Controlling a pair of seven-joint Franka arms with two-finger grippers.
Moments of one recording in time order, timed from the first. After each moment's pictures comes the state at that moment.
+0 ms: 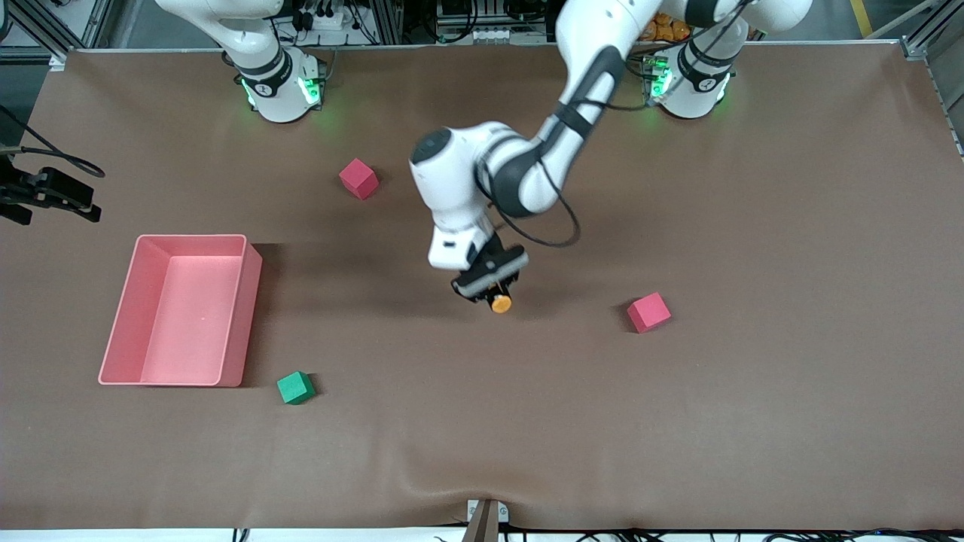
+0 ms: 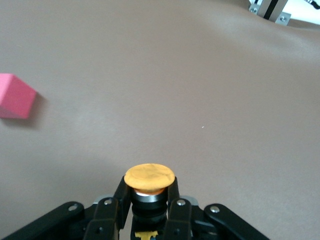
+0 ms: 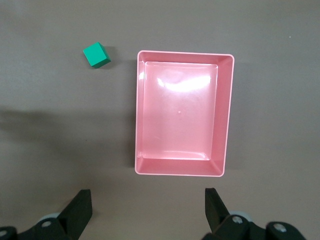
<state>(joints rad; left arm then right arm) -1.04 0.81 0.21 -1.25 0.46 2.02 -1.58 -0.05 0.06 -0.02 -1.49 -0.01 1.54 -0.11</state>
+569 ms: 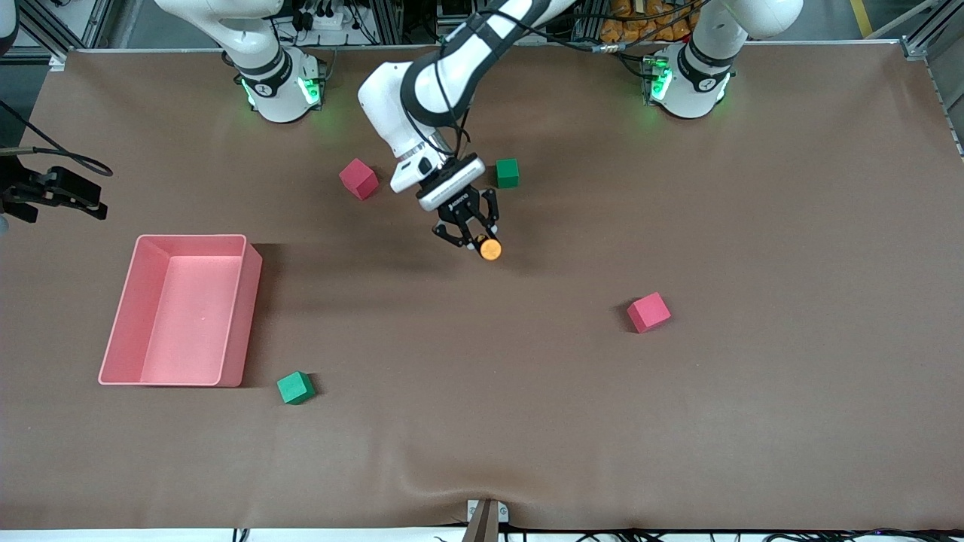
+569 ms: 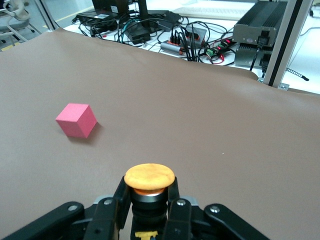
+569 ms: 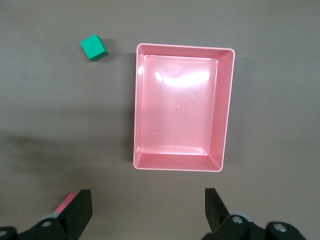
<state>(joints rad) -1.31 0.82 0.28 -1.27 0.72 1.76 -1.95 -0.03 0.06 -0.03 -1.50 -0.03 1.51 -0.10</state>
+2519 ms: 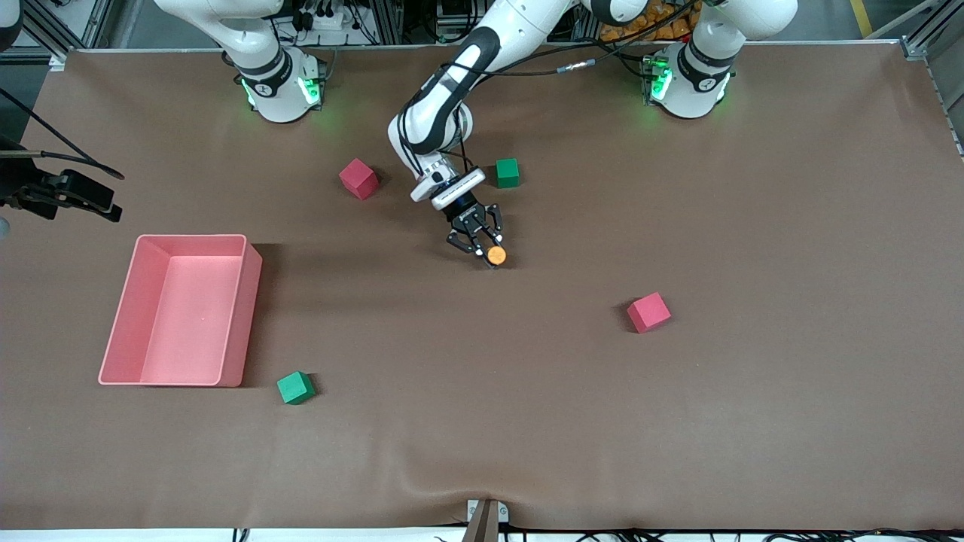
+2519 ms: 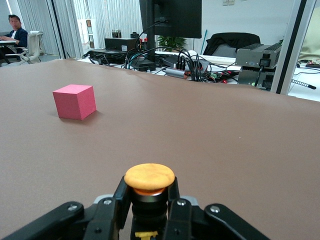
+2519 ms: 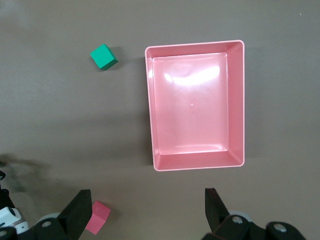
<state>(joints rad) -1.41 1.09 0.28 -1.29 0.92 1.73 -2.33 -0.01 0.05 -0.03 -1.51 0.03 1.52 0.03</state>
